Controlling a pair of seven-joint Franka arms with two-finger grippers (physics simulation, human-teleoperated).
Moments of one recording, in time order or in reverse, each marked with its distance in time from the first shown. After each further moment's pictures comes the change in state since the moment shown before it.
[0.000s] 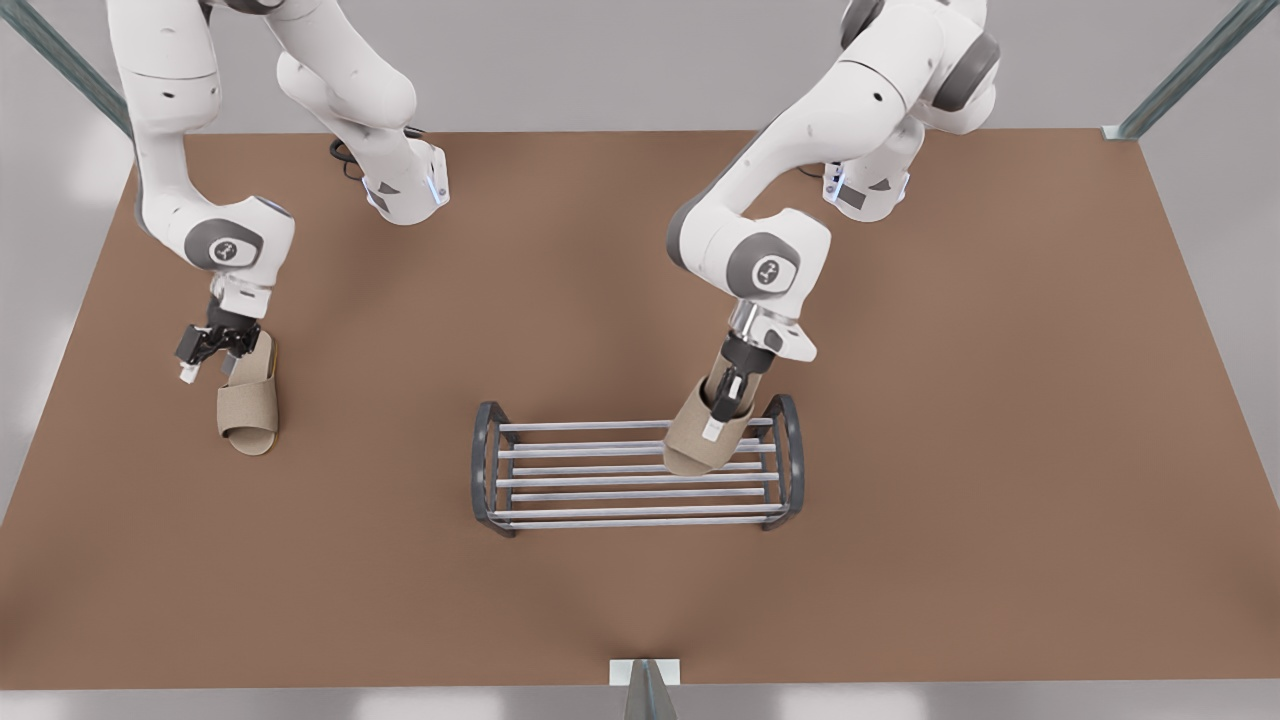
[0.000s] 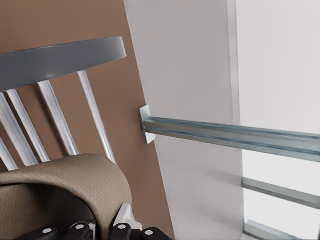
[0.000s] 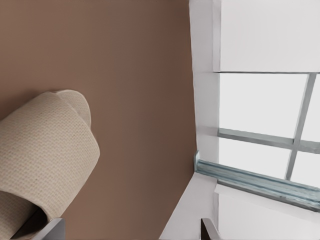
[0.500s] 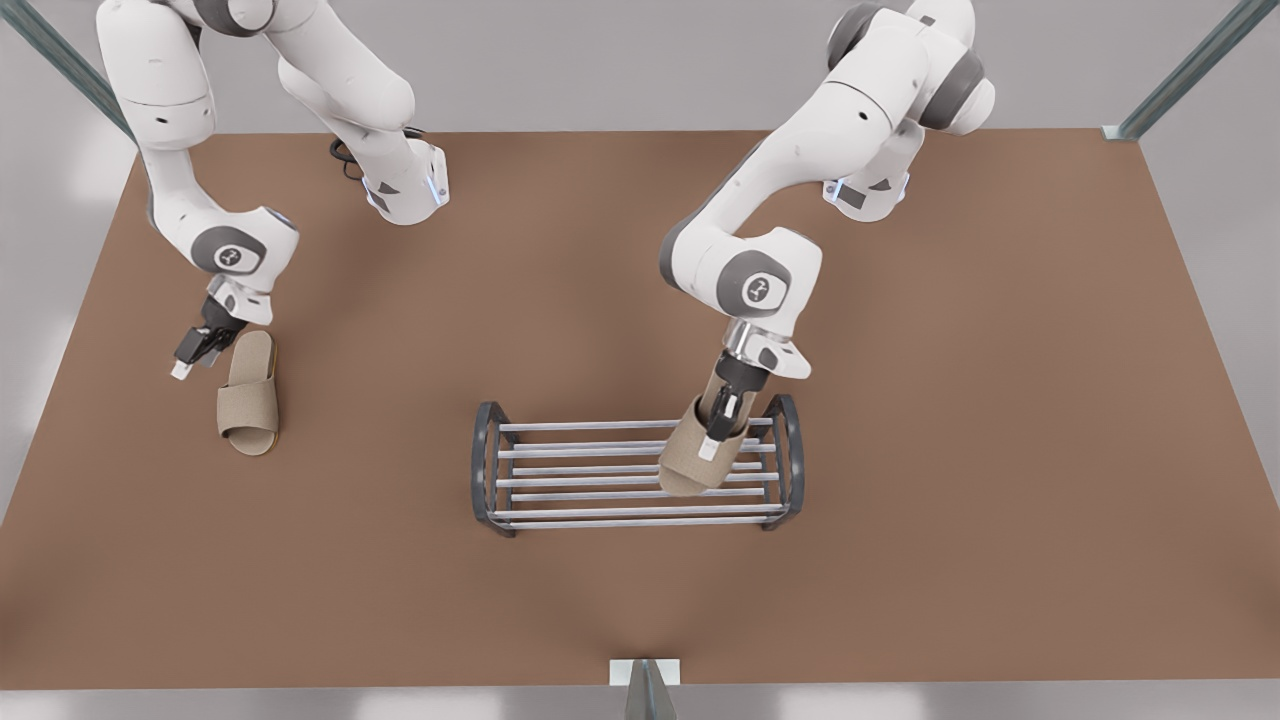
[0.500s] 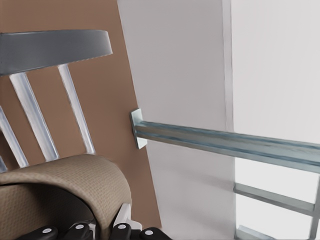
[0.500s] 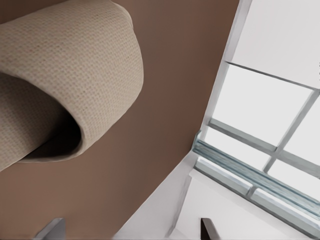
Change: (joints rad) left arm -0.022 0.086 0.037 0.090 0.024 -0.004 -0.050; right arm -0.096 0.106 -0.001 -0.034 0.000 -0.218 -0.272
